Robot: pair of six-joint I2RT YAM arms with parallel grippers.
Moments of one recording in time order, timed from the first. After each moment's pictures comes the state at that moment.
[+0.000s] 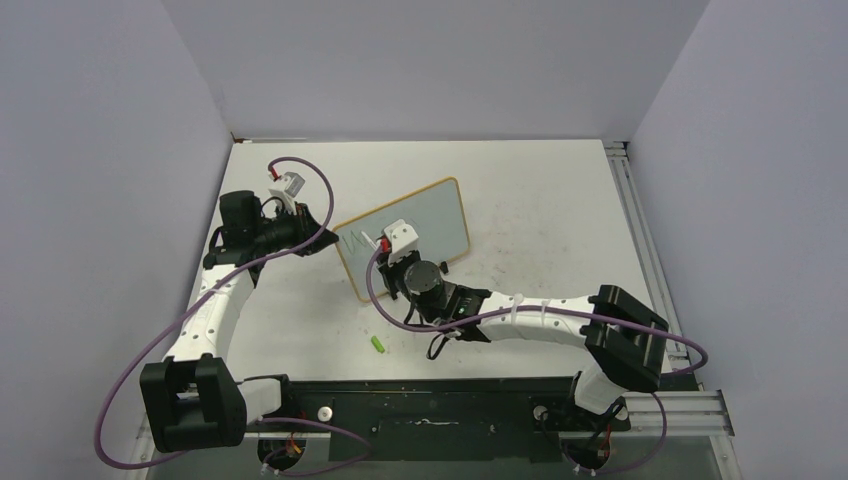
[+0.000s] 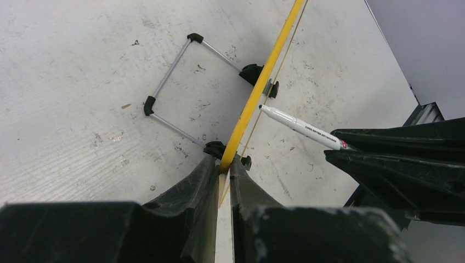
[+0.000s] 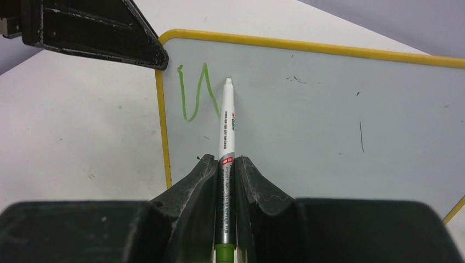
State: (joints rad) left arm 0.07 1.20 0.86 -0.27 0.82 -0.10; right arm 1.15 1.60 0.95 0.46 0.49 0.08
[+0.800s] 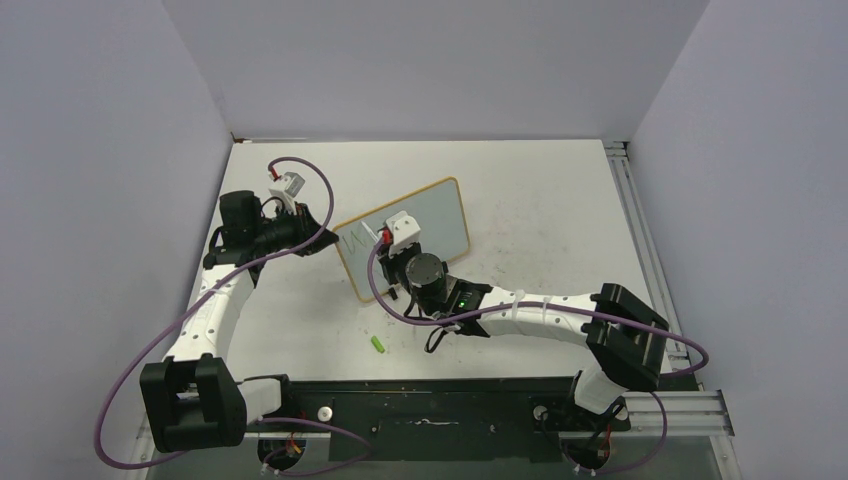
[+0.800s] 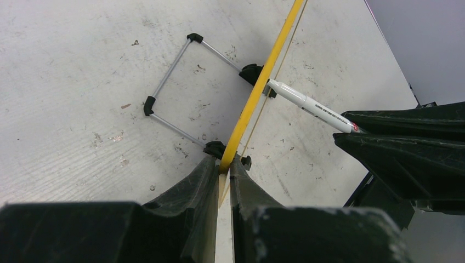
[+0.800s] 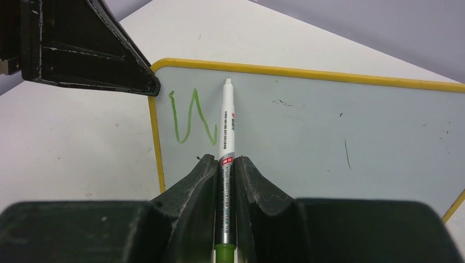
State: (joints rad) left arm 0.07 1.20 0.86 -0.27 0.82 -0.10; right arm 1.12 1.60 0.99 0.47 0.49 0.06
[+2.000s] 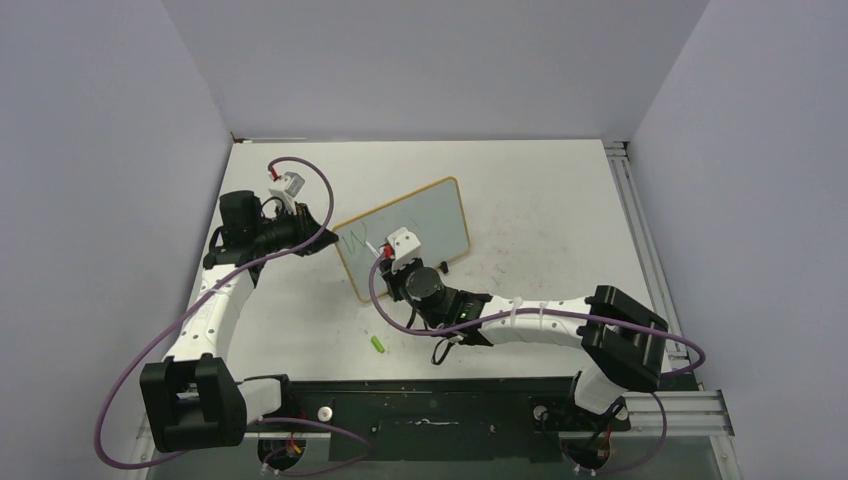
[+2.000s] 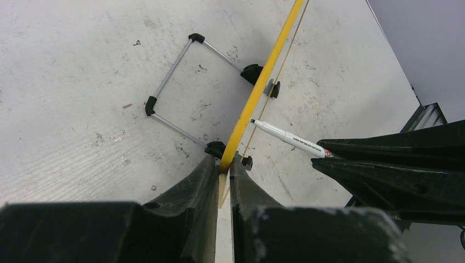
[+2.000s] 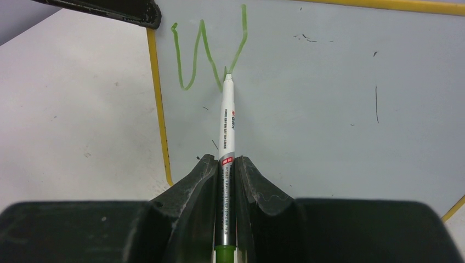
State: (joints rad) left arm 0.07 1.20 0.86 -0.27 0.82 -0.10; right arm 1.15 1.60 0.90 0.46 0.48 0.12
